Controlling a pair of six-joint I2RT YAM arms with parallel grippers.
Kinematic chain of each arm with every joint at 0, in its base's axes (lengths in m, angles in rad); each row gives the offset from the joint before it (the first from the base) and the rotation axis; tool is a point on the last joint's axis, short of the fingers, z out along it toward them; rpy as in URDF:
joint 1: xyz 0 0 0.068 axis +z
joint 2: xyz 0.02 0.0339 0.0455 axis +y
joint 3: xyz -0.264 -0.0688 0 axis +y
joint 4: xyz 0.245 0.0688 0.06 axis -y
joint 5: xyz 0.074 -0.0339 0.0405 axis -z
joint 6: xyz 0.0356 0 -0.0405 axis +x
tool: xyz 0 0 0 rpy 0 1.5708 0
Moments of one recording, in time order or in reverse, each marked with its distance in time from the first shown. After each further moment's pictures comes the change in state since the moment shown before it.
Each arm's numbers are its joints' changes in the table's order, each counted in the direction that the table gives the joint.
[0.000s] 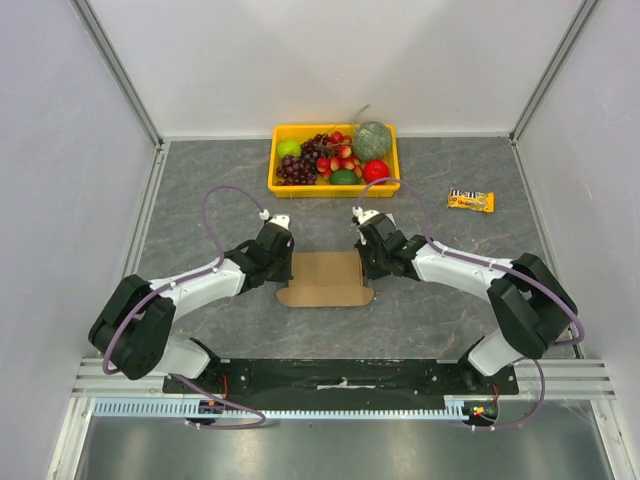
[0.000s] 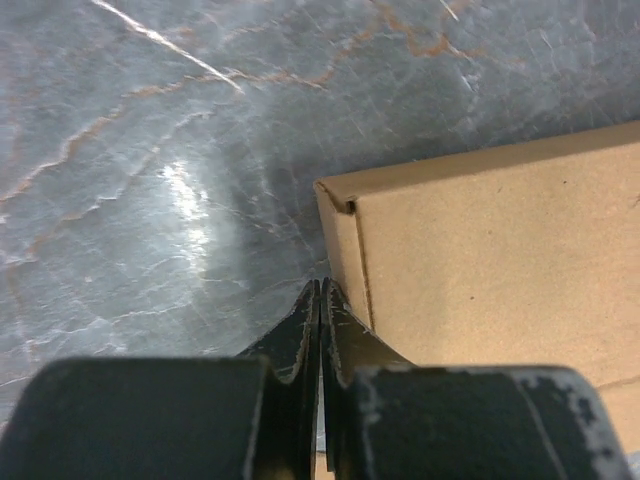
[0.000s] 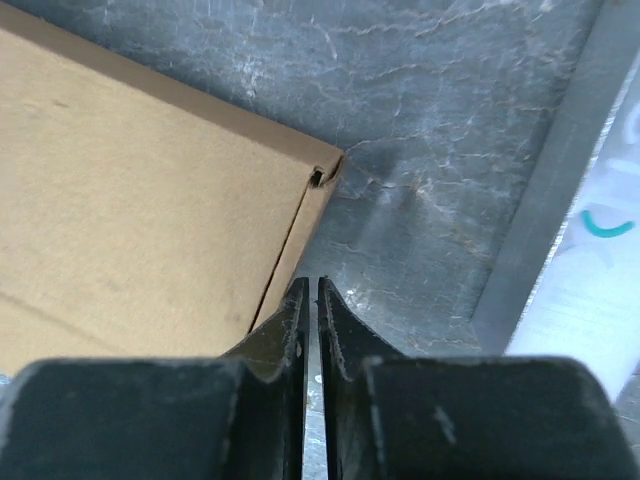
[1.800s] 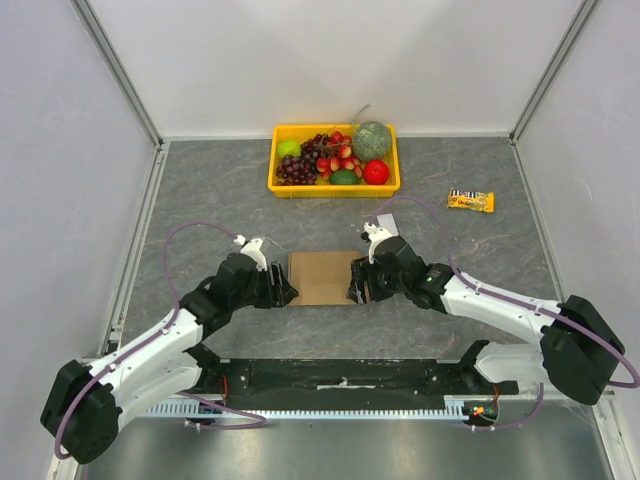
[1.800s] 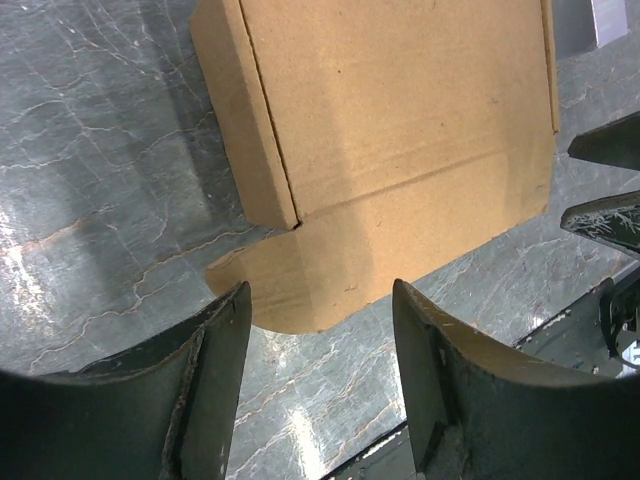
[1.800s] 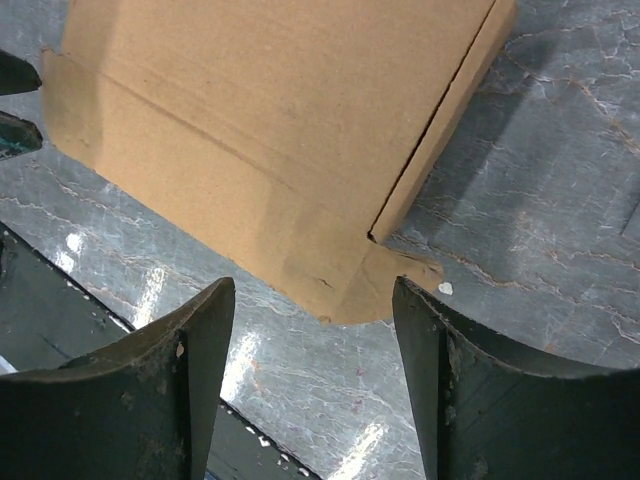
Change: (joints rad) left arm 0.030 -0.548 0.298 -0.003 0.274 -0.137; right arm 0.102 -0.331 0.219 0.087 -0.119 0.162
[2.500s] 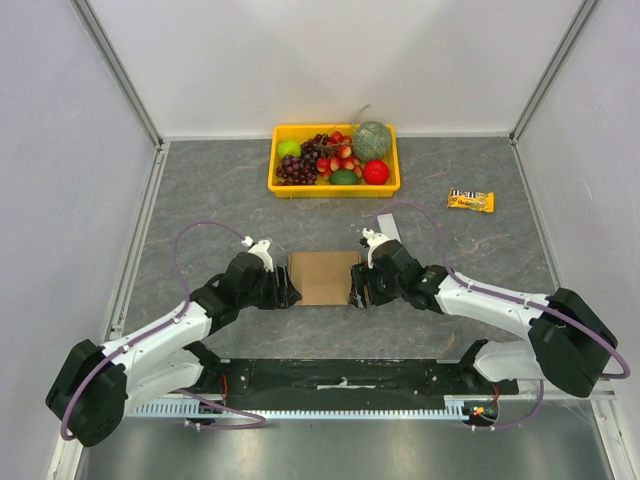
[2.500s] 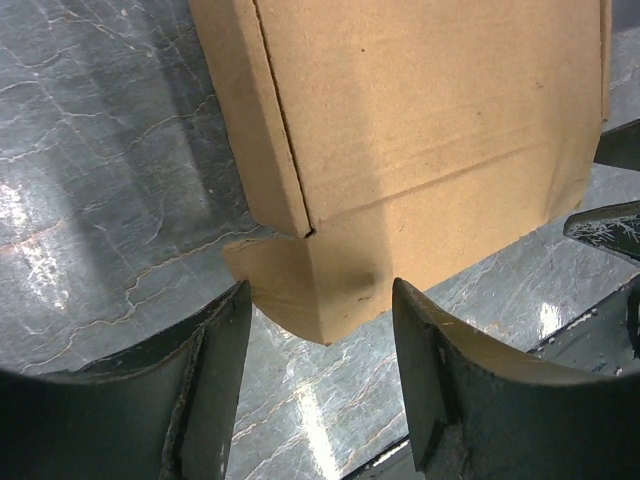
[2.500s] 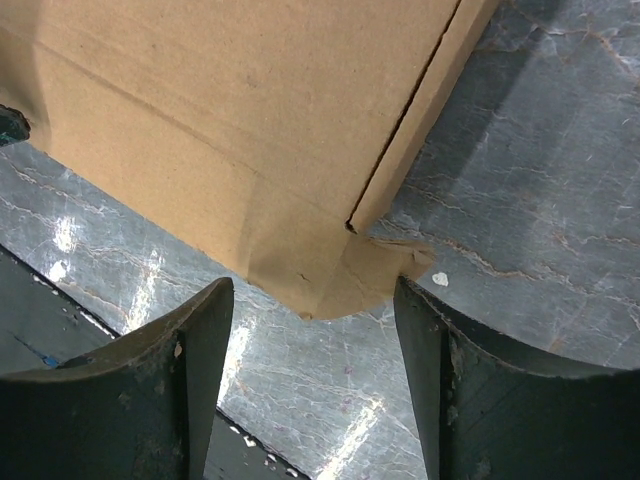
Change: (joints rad) left arm -0.026 0.115 0.000 0.048 -0.009 -0.004; right arm 0.000 0.054 0.025 0.014 -0.011 0.006
